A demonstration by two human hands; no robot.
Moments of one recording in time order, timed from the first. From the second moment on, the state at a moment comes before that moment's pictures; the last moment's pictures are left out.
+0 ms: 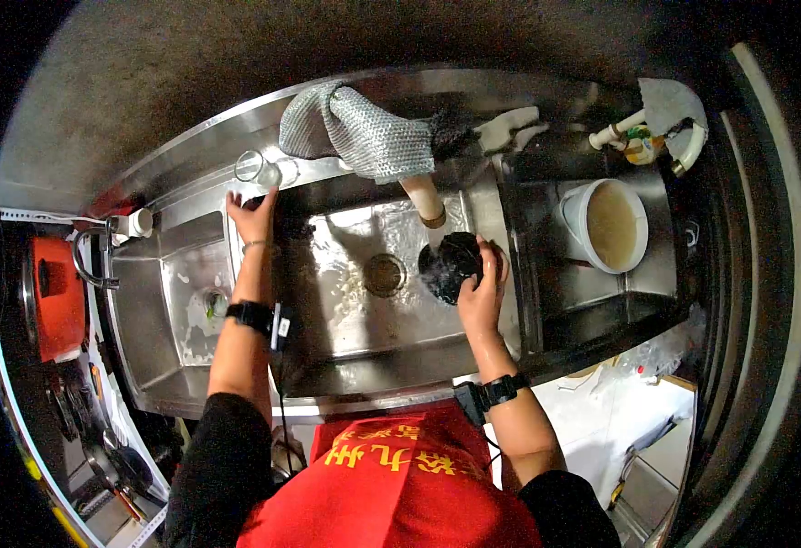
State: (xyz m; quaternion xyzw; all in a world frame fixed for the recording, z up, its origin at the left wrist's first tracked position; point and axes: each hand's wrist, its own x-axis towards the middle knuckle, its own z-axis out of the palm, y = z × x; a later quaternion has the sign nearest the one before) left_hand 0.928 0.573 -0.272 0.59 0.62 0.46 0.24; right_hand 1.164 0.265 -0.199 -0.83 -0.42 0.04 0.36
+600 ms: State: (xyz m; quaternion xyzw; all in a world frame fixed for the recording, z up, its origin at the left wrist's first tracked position) left_hand 1.002 0.367 -0.270 0.40 0.45 0.23 0.77; right_hand 1.219 0.238 -0.167 -0.69 -0.62 -0.25 0.27
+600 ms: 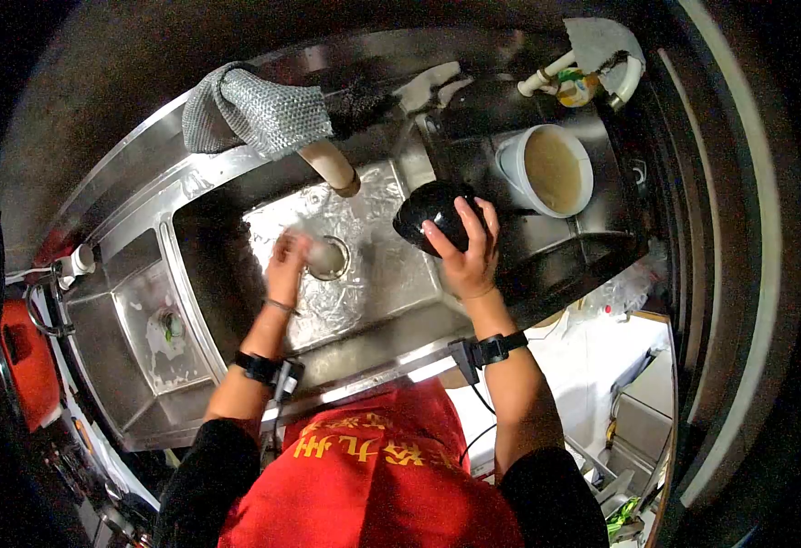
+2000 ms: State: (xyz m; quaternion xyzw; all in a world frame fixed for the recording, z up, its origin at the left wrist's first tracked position) left_hand 1.069 0.342 -0.243 0.69 0.45 0.34 0.45; right_hand 1.192 0.171 -0.152 -0.62 0.06 0.41 0.67
